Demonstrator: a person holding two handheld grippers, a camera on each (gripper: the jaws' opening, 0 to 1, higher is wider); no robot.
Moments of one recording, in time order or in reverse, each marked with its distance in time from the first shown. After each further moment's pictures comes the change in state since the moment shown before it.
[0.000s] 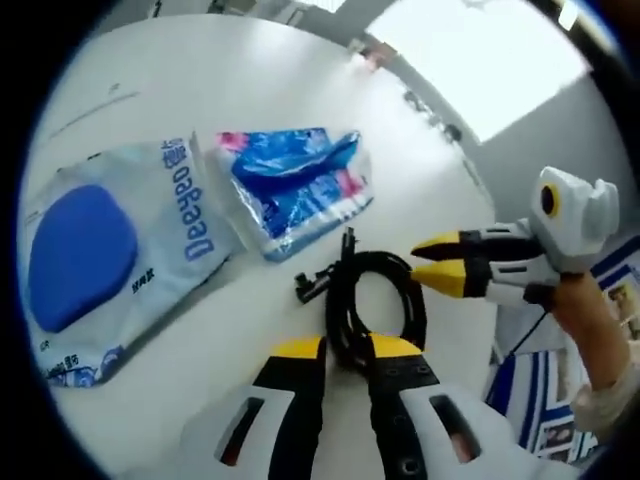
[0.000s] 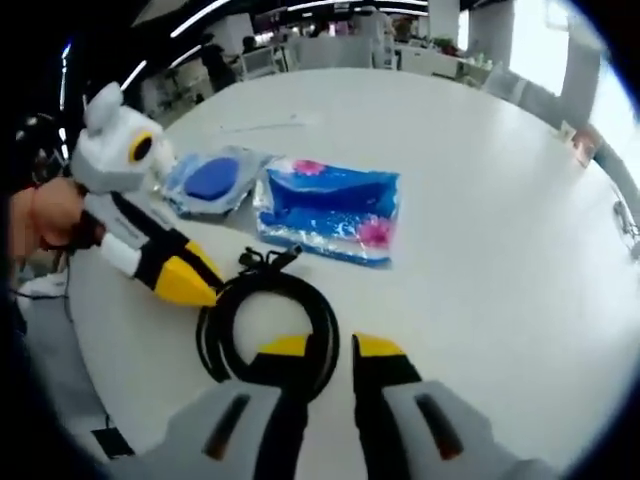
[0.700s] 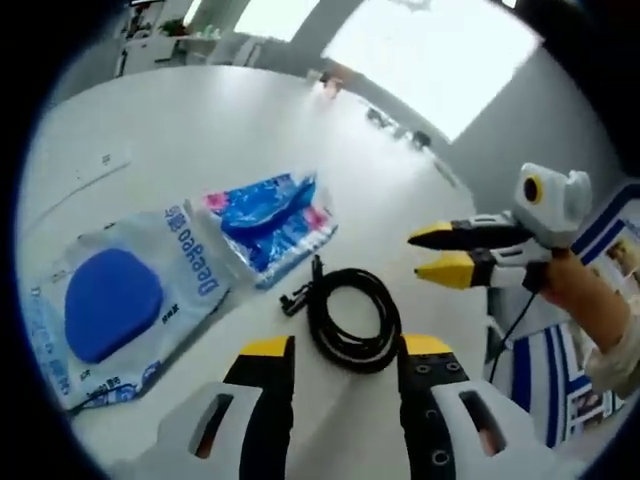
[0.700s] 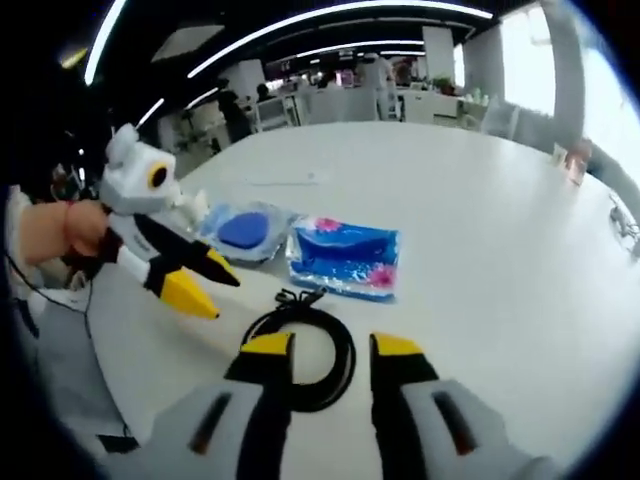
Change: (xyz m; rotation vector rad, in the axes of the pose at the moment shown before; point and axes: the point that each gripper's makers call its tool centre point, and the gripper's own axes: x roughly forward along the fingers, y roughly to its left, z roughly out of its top) left arm -0.040 -0.020 0.012 0.169 -0.094 -0.018; right arm -0.045 0.021 0.027 -0.017 -0.189 0.065
